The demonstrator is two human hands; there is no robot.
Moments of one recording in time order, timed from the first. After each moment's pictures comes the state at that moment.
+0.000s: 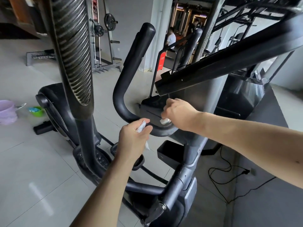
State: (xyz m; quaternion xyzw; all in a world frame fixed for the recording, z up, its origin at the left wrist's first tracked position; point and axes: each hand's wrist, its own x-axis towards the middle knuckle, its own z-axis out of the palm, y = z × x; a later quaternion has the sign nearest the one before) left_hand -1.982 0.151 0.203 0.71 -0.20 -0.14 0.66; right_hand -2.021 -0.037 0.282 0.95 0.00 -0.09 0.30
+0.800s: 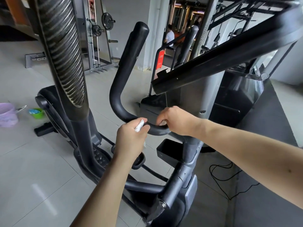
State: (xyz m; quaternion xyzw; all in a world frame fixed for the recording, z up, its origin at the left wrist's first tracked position) left_hand -1.981 0.148 0.201 0.76 -0.22 -0.09 0.61; right_hand -2.043 -0.036 0.264 1.00 -0.03 0.01 -0.09
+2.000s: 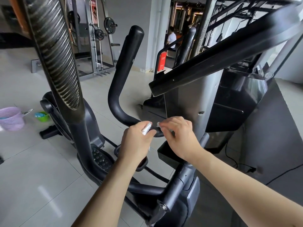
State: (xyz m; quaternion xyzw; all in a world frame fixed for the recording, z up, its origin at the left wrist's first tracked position) left_hand -1.997 0.138 0.211 0.80 -0.26 -0.08 0.53; right_hand -2.088 -0.010 0.200 0.93 -0.12 0.32 -0.15
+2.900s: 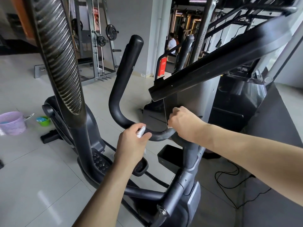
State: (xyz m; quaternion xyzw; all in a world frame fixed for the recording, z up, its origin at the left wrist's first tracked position) left_hand -1.987 0.143 0.207 0.80 -0.23 -0.08 0.55; right_hand -2.063 -0.044 0.281 0.98 -0.02 -0.01 0.20
